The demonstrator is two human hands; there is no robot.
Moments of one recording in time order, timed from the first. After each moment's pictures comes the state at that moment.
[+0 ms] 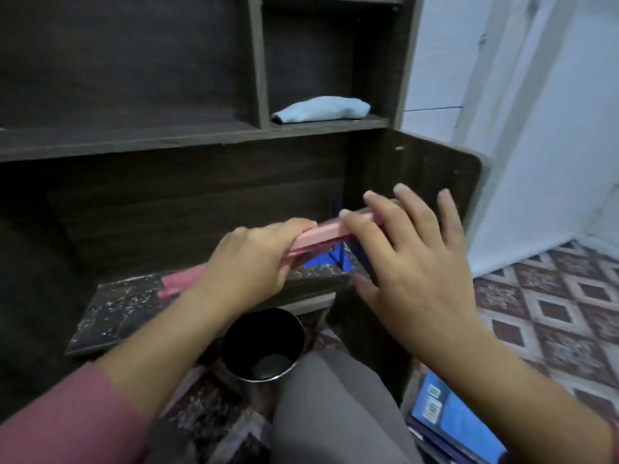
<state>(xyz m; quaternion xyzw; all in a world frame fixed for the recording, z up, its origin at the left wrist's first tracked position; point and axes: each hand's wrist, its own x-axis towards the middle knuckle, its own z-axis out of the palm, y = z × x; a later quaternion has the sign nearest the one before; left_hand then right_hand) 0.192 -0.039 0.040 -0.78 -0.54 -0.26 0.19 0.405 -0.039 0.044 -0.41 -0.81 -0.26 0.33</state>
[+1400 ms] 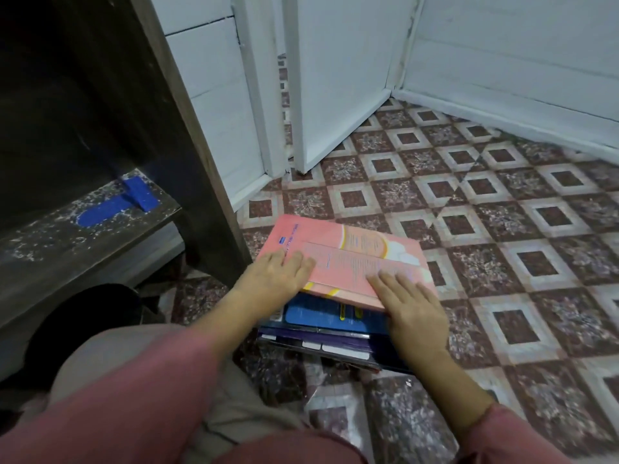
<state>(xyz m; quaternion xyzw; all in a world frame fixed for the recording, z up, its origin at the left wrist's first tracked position) 0.454 0.044 -0.195 -0.95 -0.24 -0.01 0.20 0.685 -0.093 -0.247 -0.71 -0.67 -0.15 0.17</state>
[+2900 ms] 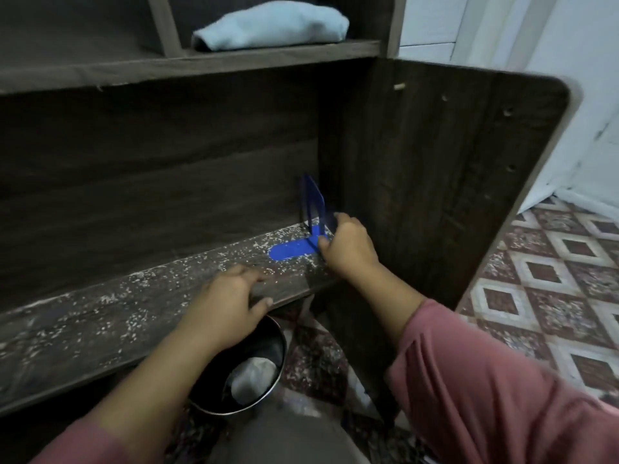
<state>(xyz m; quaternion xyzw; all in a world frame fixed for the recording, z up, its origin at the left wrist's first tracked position) 0.149 0.088 -0.106 -0.70 -0.70 -0.11 -0.09 0.338 0.200 -0.101 -0.64 -0.68 0.23 0.27</state>
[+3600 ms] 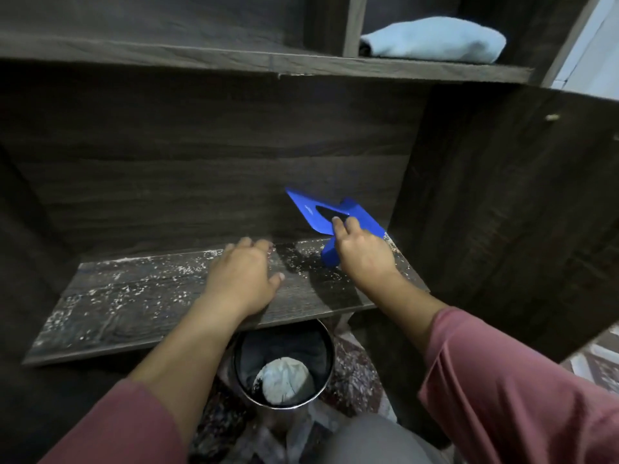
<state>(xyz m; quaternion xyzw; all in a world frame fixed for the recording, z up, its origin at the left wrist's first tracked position) 0.061 0.077 -0.093 -0.59 -0.80 -0.11 -0.05 0.232 0.183 -0.095 -0.47 -0.87 -0.12 0.06</state>
